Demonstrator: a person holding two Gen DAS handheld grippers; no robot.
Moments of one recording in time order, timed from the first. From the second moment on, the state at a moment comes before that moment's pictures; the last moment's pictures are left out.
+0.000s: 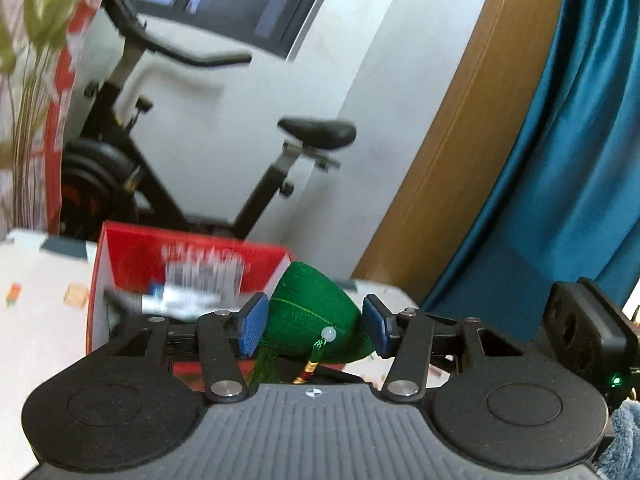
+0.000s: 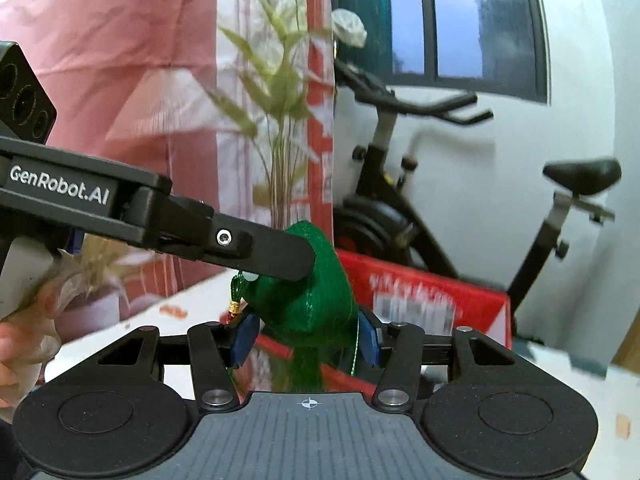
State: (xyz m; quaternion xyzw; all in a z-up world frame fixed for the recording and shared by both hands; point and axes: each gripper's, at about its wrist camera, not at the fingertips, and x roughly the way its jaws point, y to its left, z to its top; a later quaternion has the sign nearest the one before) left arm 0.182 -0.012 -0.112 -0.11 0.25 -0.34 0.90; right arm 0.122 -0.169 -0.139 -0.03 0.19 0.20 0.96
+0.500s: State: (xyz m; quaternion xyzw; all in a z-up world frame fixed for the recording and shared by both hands) left arm 0.257 -0.014 -0.098 -0.11 0.19 -0.30 0.93; right arm 0.216 -0.158 -0.104 -0.10 0.14 0.20 0.96
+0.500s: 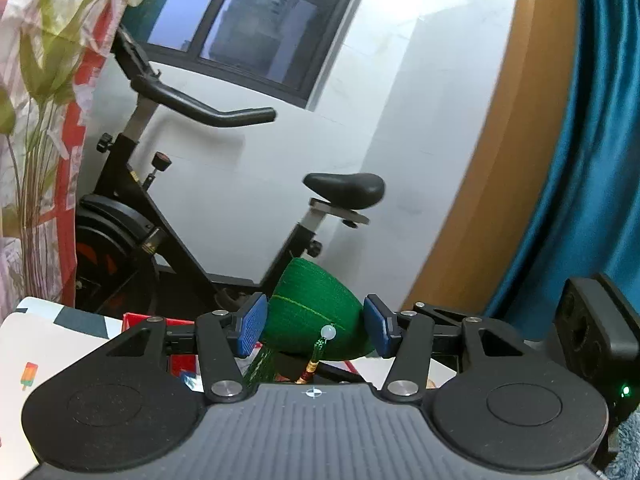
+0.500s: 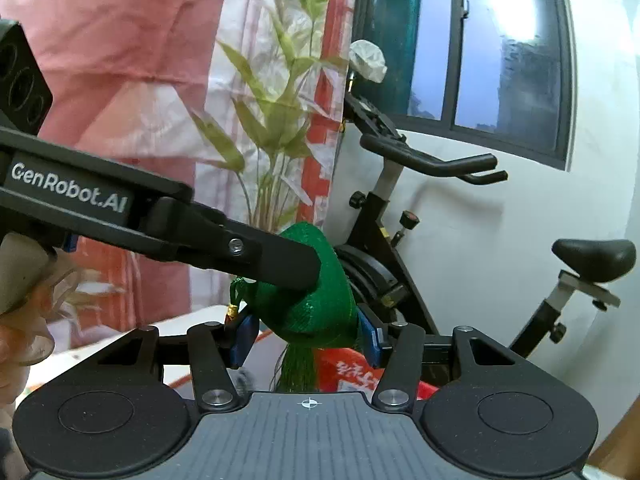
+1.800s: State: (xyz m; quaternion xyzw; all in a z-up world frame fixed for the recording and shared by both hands) left arm 0.248 0.013 -0.088 0.00 0.22 -0.11 0.97; right arm 0.225 -0.221 -0.112 0.03 0.27 0.08 0.96
